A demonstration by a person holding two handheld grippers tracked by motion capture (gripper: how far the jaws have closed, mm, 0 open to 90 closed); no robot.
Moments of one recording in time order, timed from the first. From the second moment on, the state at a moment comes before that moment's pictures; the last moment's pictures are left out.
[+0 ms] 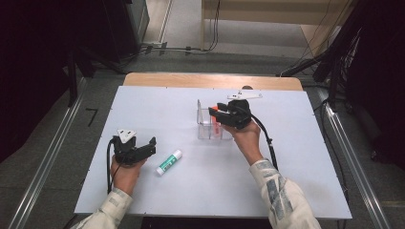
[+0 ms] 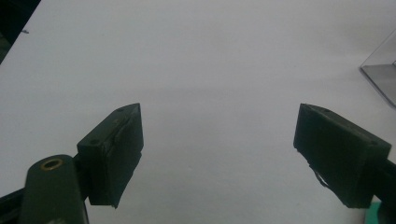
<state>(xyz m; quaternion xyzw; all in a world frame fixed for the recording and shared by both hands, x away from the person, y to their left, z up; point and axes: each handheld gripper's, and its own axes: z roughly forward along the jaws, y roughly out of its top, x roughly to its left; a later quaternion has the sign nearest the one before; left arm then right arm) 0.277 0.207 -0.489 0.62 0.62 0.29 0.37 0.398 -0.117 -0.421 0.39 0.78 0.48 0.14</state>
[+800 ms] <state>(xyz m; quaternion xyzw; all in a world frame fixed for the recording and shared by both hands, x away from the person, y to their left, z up) 0.277 0.204 -0.490 0.63 0.62 0.30 0.37 0.367 -0.160 -0.421 0.38 0.77 0.48 0.16</state>
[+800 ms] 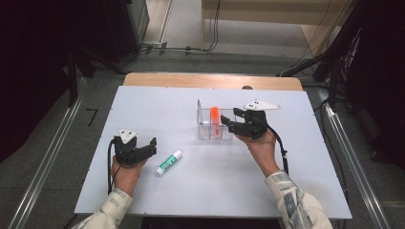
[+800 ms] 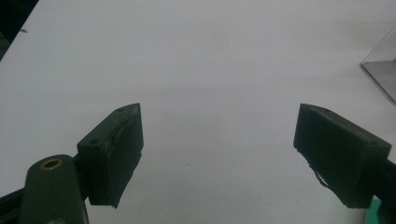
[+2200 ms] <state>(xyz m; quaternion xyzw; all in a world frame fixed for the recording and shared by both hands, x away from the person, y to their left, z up) 0.257 0.189 -0.481 0.66 0.58 0.28 0.39 0.335 -0.227 -0.438 0.42 0.76 0.46 0.18</state>
